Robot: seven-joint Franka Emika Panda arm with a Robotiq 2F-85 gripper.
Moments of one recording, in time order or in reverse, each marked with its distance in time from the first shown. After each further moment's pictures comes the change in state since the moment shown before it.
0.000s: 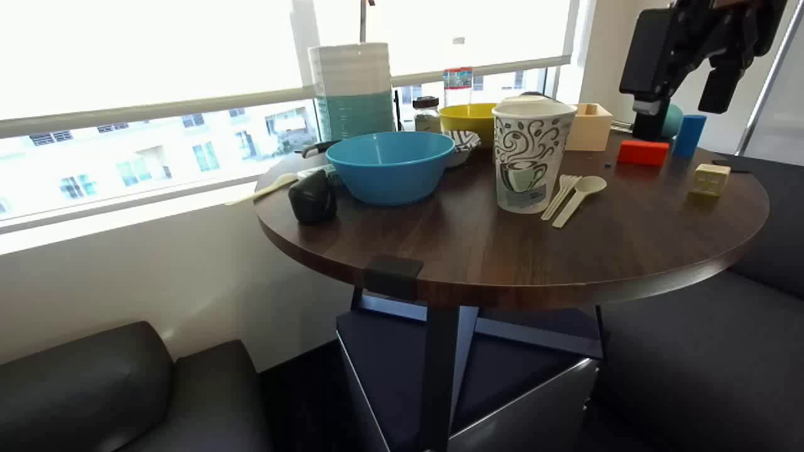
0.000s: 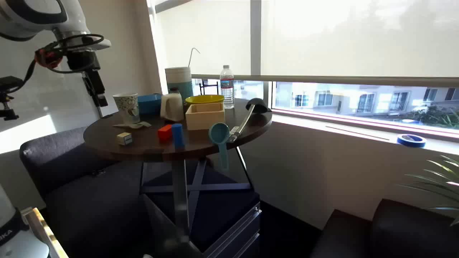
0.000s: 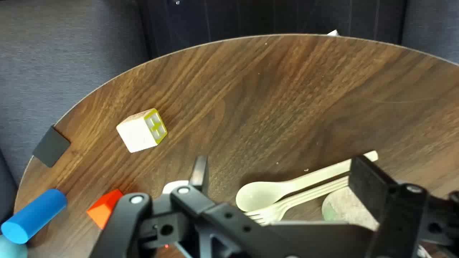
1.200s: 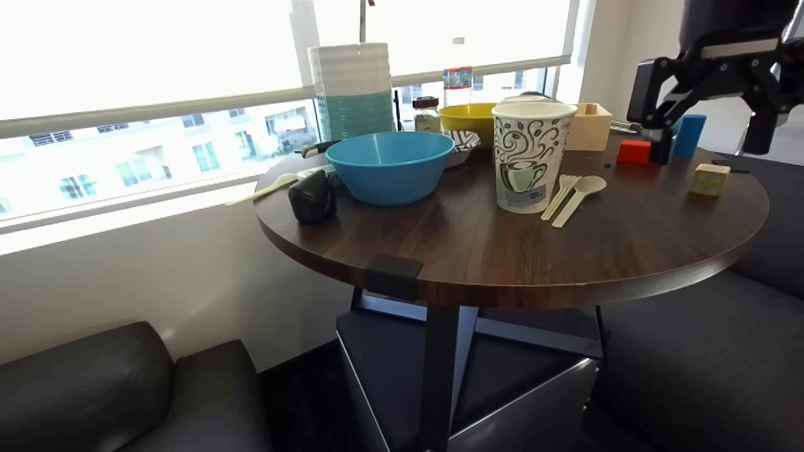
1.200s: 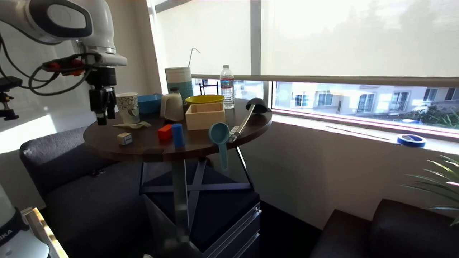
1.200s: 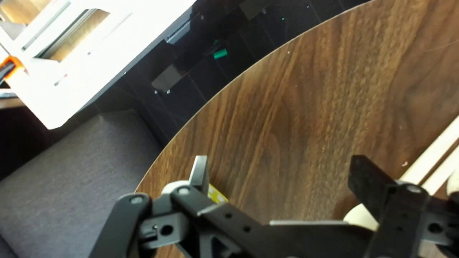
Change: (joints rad) arm -0.105 0.066 -0.142 -0.054 0.080 -0.028 0.245
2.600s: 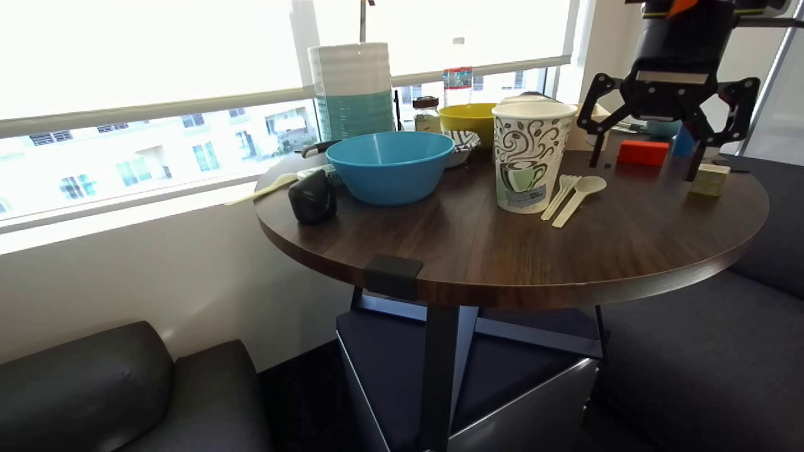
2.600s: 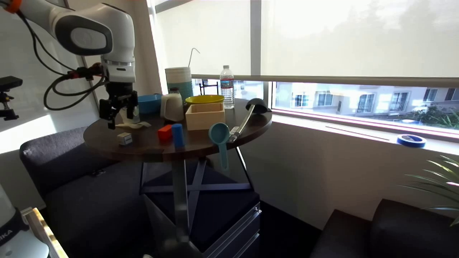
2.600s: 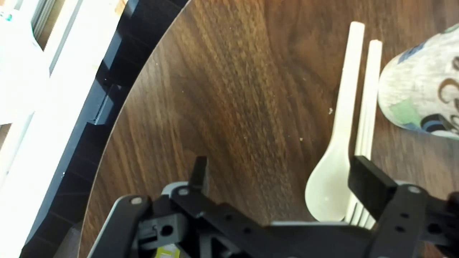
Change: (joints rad) arm -0.002 0.143 -0.085 0.006 0.223 0.182 0.272
